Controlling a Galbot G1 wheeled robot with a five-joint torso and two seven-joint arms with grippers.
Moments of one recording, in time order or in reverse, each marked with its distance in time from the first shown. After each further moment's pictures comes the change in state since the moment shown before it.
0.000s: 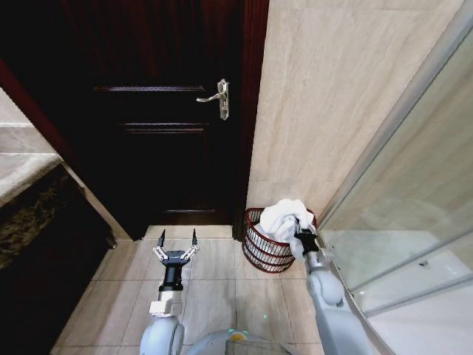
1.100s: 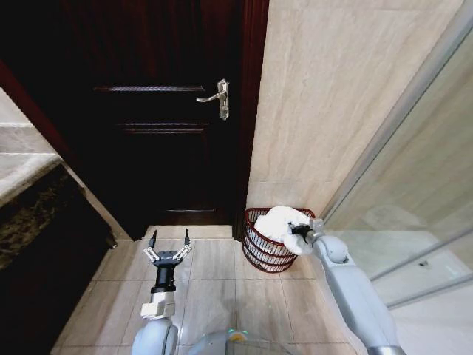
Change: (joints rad) left arm 0.018 0.000 -0.052 -0.033 -0.016 -0.003 -0.007; right arm 0.279 -0.220 -0.146 -0.240 0.102 -0.643 -0.218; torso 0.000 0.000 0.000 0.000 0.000
